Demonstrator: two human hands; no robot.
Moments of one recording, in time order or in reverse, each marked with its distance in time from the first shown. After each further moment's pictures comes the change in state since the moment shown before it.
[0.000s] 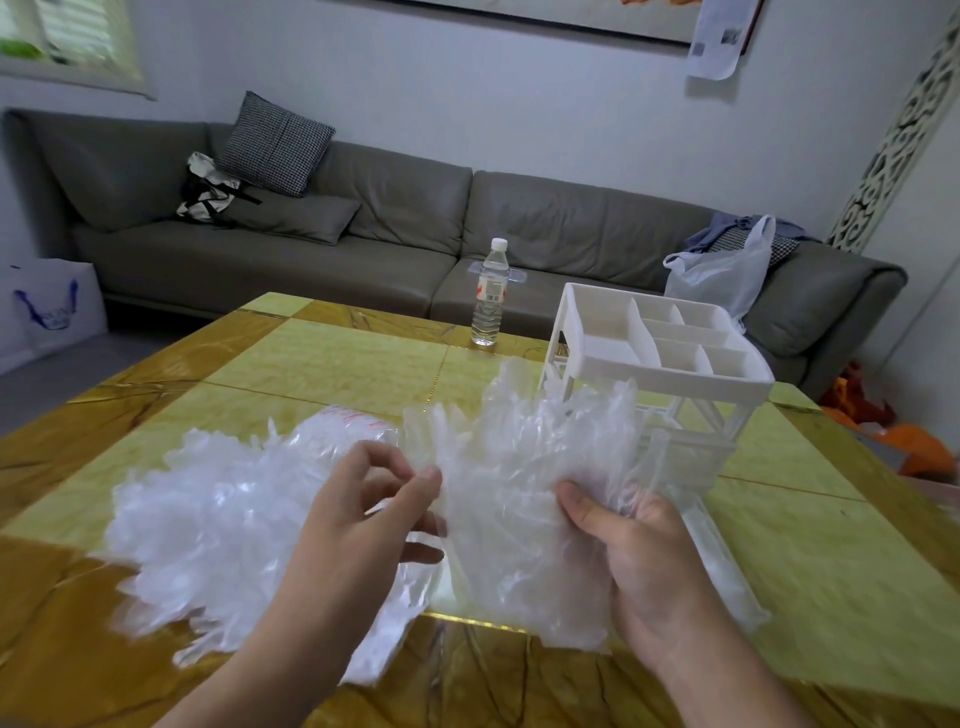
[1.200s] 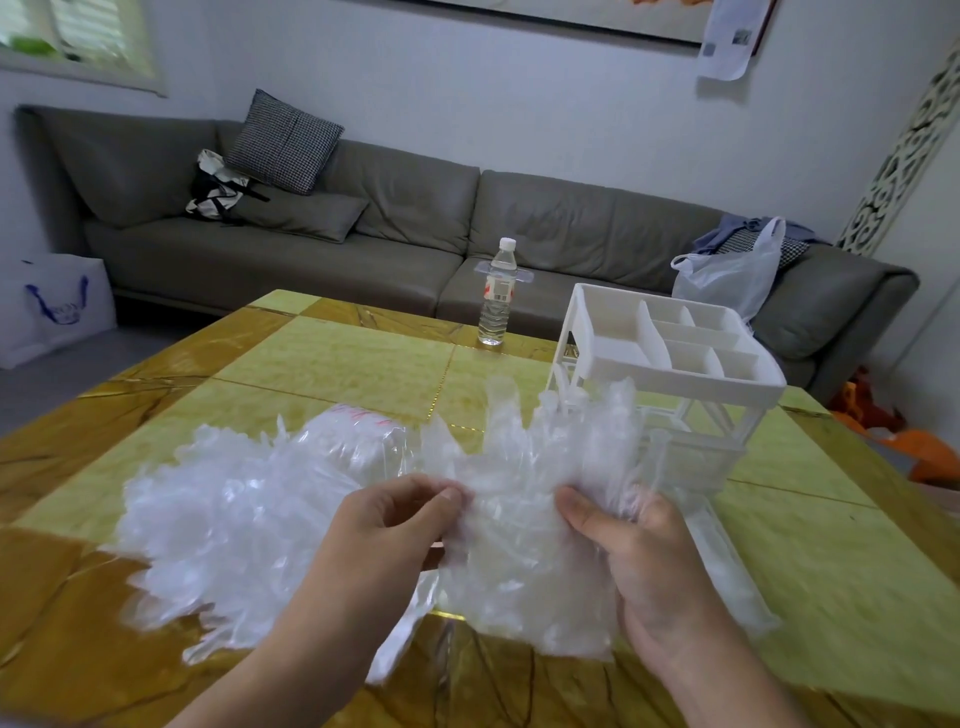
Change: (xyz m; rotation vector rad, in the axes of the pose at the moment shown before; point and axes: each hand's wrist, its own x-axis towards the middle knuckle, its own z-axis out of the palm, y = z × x) left_hand -0.002 -0.003 0.004 -0.004 -0.103 -0.085; right_hand 0.000 0.004 0.002 -0.036 -0.066 -0.066
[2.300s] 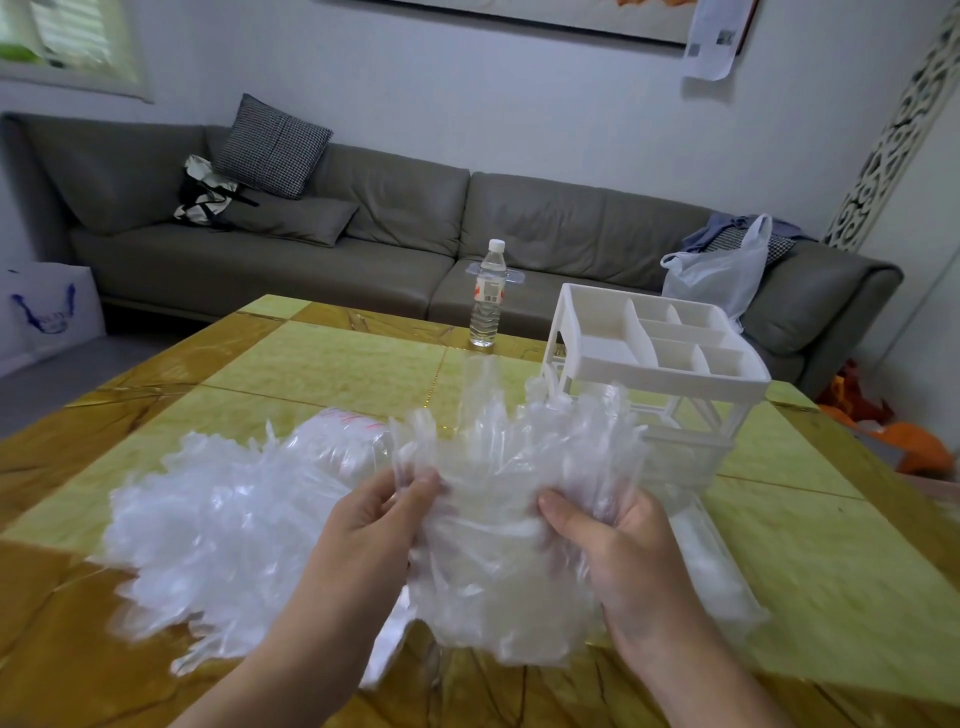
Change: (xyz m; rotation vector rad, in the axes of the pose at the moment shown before) left_hand 0.004 -0.007 0.003 -0.033 0.048 -0.013; right_hand -0.007 -0.002 0.008 -0.167 0.074 -0.068
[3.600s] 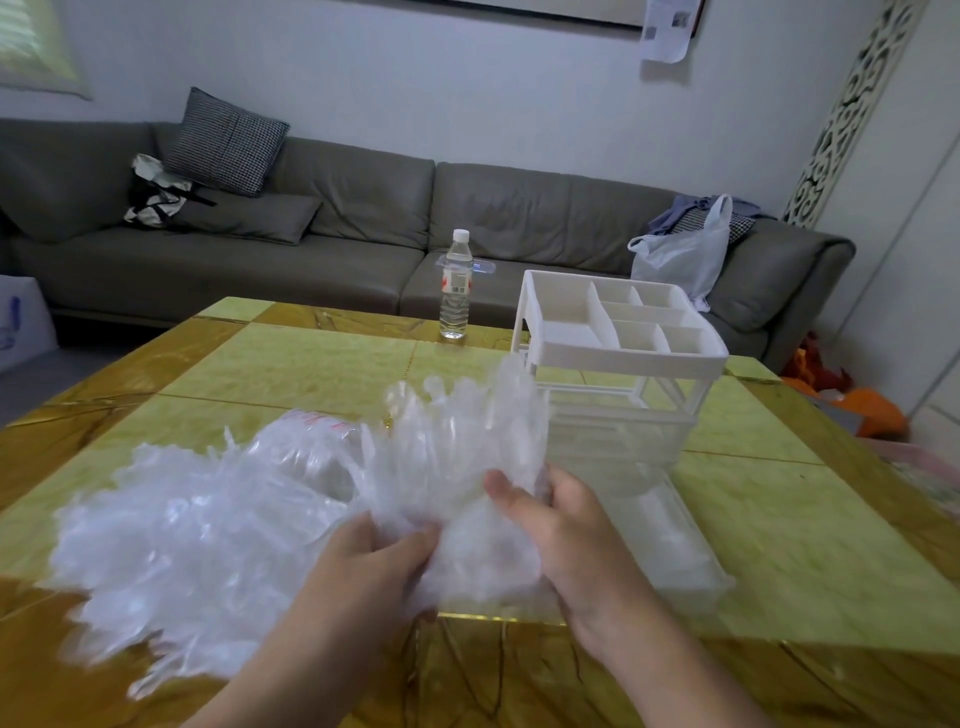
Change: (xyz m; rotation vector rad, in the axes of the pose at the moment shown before) left_hand -0.007 -0.010 0.020 0.009 -0.110 -0.125; right_hand -0.001 0.005 0.004 -0.020 -0.132 0.159
